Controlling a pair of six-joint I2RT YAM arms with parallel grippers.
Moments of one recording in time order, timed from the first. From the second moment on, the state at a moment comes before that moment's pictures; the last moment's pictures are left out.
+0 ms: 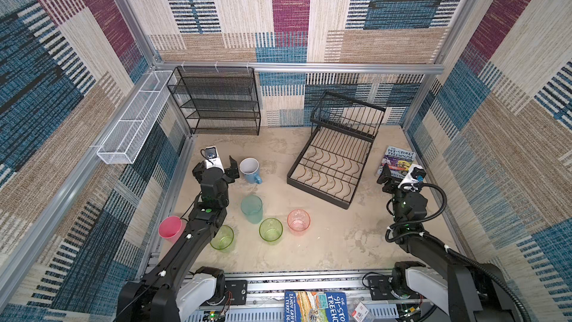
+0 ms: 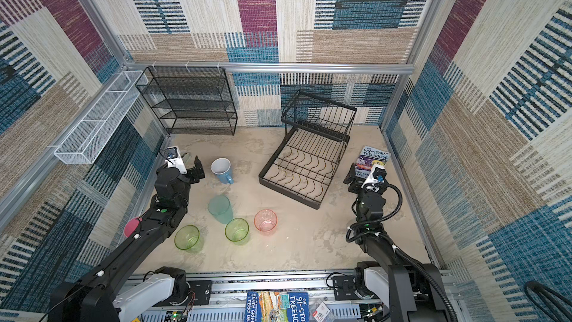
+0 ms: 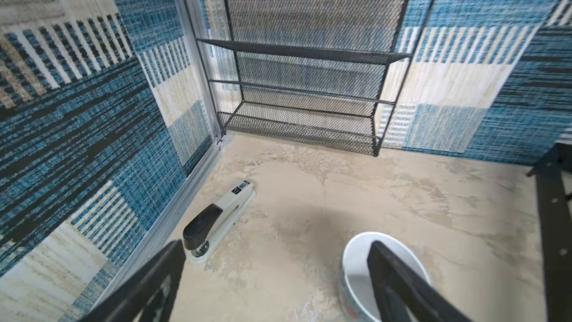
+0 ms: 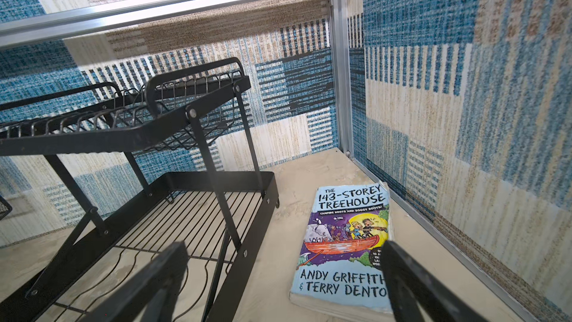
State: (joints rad) left arm -0.21 1.03 0.63 0.22 -0.44 -0.05; right arm 0.02 1.06 0.23 0.88 0.26 0.19
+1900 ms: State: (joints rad) left arm -0.41 1.10 0.90 -0.16 -0.05 -0.21; right arm 0.13 1.62 0.85 -0.04 0.29 0.26
